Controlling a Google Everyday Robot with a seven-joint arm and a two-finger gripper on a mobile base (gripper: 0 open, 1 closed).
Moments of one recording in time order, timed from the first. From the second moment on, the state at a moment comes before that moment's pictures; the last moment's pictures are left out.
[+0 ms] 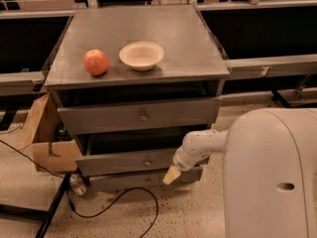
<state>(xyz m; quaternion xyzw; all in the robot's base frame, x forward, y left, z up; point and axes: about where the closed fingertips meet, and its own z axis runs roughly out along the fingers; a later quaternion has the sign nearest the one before) 0.609 -0.080 0.421 -0.50 0.85 0.08 0.17</state>
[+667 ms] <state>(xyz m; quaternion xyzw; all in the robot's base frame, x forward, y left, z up) 0.644 -0.082 0.435 -0.53 0.83 0.06 0.17</state>
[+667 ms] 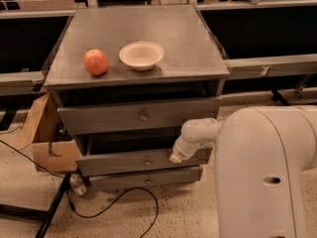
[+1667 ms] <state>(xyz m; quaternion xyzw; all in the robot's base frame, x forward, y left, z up) 0.659 -0.081 0.450 -0.52 0.83 0.05 0.19</state>
